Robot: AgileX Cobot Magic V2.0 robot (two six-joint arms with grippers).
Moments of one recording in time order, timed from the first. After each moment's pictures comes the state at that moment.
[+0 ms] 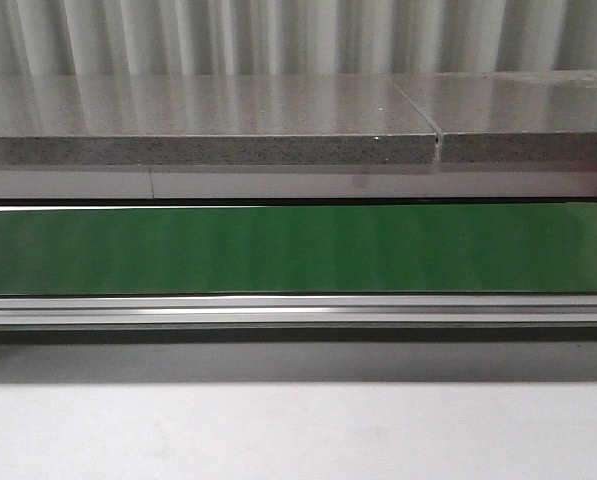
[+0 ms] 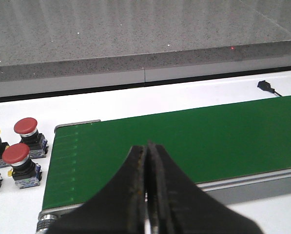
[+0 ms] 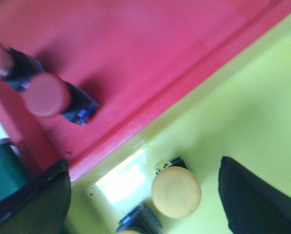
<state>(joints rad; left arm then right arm) -0.13 0.33 -0.51 -0.12 0.57 0.12 -0.69 1.53 -1.17 0.22 0.70 -0.01</state>
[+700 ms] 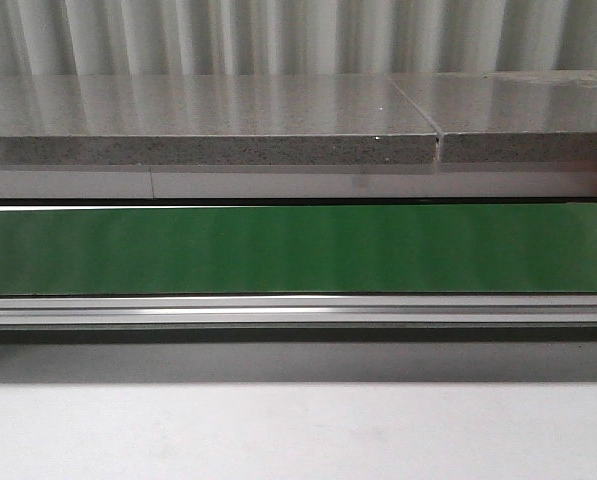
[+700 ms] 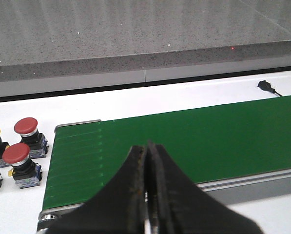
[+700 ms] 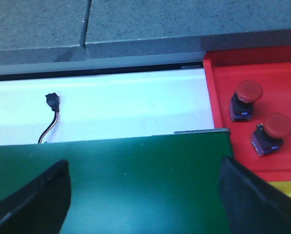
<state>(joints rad) -0.13 0.33 -0.51 -0.12 0.57 0.12 -0.16 1.00 -0.96 0.23 0.64 -0.09</state>
